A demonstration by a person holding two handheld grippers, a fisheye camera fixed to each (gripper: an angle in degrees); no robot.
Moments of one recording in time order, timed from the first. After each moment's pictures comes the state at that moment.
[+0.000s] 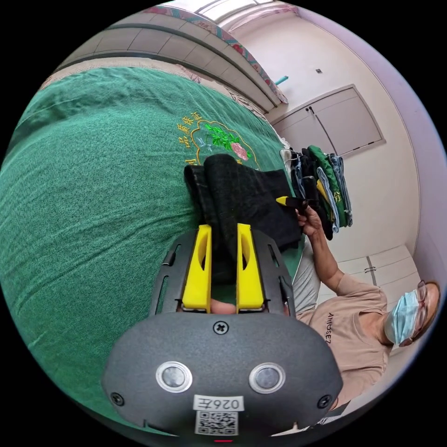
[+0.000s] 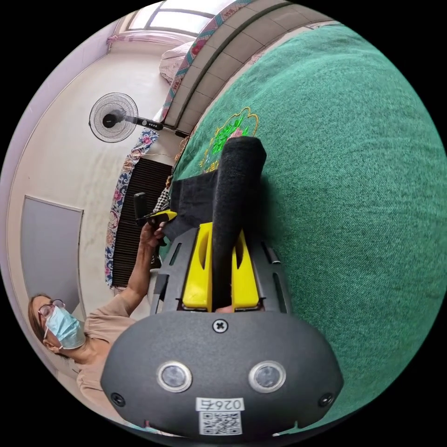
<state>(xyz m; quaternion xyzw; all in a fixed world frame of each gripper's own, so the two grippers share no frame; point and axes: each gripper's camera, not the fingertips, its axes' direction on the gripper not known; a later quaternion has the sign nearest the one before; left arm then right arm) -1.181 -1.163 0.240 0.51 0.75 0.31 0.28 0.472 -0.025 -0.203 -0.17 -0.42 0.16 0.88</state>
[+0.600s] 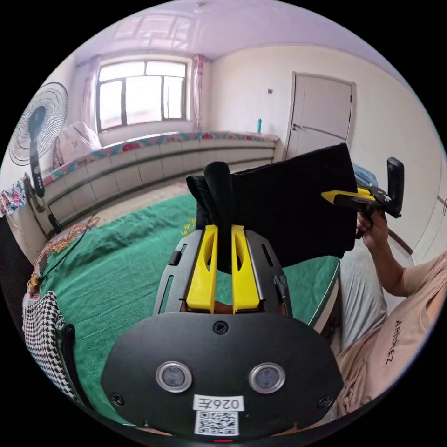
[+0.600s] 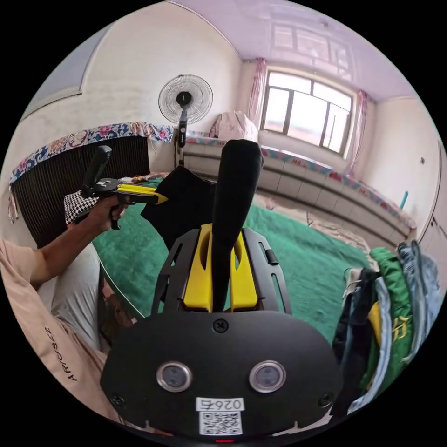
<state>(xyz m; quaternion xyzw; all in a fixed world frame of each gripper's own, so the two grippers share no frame) -1.515 -0.908 0.419 0.77 0.58 0.02 0.27 0.375 0.035 -0.659 0.14 -0.05 -0.14 0.98</state>
